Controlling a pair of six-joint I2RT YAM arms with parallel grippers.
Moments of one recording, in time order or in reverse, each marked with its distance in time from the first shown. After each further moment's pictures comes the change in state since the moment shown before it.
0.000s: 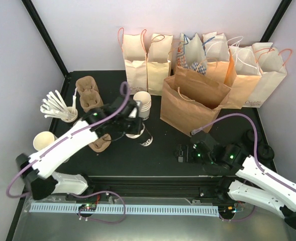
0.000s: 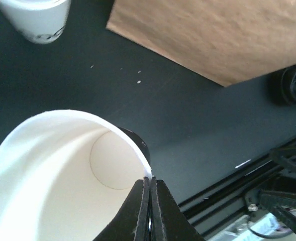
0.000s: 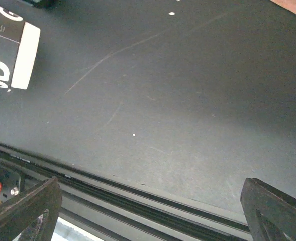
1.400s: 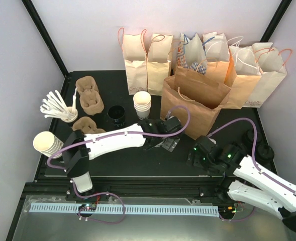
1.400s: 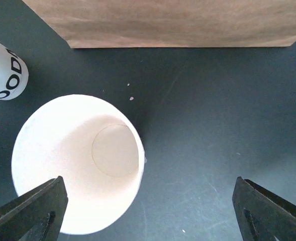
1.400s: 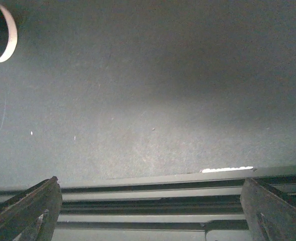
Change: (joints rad) left arm -0.378 0.527 0.176 0.114 -0.478 0.183; right arm -0.039 -0.008 -0.061 -0.259 0.089 0.210
